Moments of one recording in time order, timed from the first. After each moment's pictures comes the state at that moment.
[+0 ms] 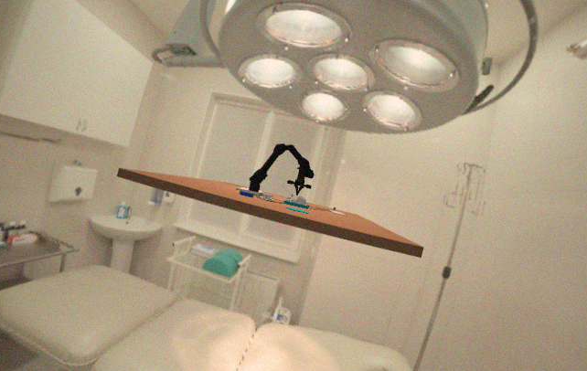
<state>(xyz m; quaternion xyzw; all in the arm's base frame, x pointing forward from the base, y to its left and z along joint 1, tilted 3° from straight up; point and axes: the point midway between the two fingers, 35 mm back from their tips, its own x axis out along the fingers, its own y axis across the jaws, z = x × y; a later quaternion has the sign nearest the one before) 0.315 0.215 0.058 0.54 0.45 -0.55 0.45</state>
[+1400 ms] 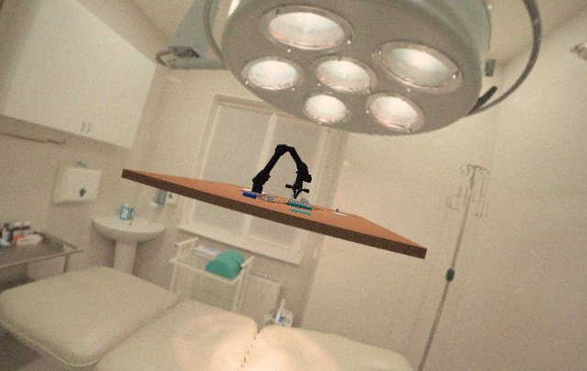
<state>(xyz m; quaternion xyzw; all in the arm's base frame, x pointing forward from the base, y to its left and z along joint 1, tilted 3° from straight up) 0.283 0.220 0.028 0.53 0.45 -0.56 0.46</state>
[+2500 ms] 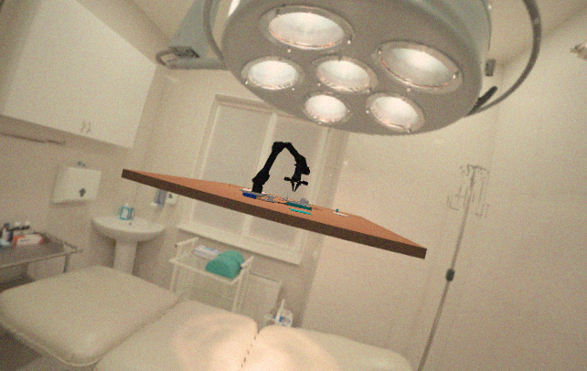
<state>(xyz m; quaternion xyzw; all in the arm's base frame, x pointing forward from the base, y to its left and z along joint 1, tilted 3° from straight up) 0.261 0.227 0.083 0.54 0.45 -0.55 0.45</state>
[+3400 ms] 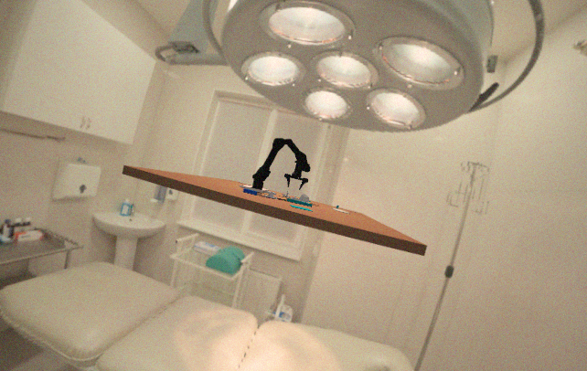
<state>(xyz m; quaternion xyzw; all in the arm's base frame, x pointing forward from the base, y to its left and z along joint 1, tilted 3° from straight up) 0.260 0.226 0.080 0.53 0.45 -0.56 0.45</state>
